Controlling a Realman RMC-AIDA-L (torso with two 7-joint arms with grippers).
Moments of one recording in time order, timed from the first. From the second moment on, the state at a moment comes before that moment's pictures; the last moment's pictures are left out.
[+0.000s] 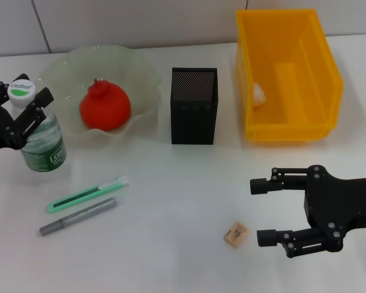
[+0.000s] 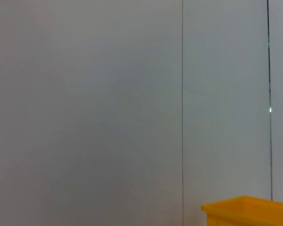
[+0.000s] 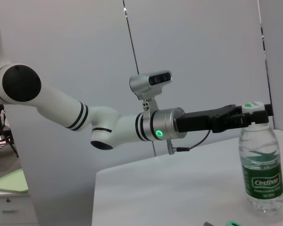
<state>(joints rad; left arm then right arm) -0.34 -2.07 0.77 0.48 1.36 1.47 -0.86 0.30 2.08 -0.86 -0.88 -1.83 -1.93 1.30</state>
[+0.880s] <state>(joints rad) -0.35 -2.07 0.76 0.42 1.33 1.42 -0.84 0.32 2.08 -0.86 -0.88 -1.84 -1.93 1.30</state>
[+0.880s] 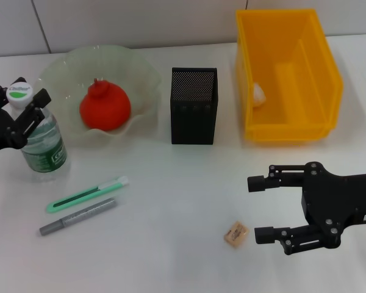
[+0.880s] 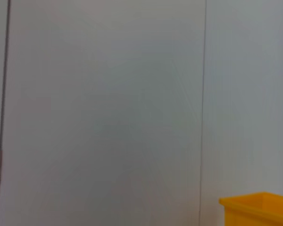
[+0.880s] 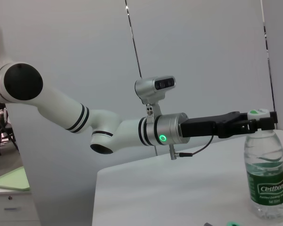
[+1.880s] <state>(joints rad) -0.24 -2.07 0.74 0.42 1.28 1.70 -0.77 0.31 2.08 -0.80 -0.87 -1.84 -1.91 1.30</state>
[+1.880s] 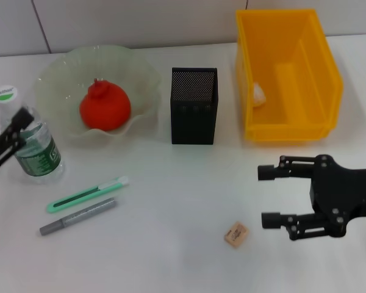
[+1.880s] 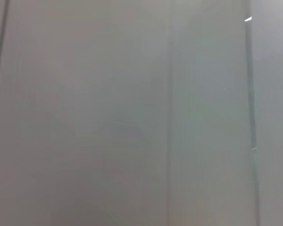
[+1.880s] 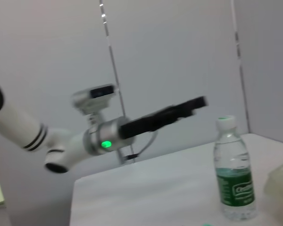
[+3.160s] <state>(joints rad) -0.18 -2.07 1.02 0.75 1.43 1.71 -1.04 0.28 2.08 -0.78 -0.80 -1.90 -1.87 1.17</state>
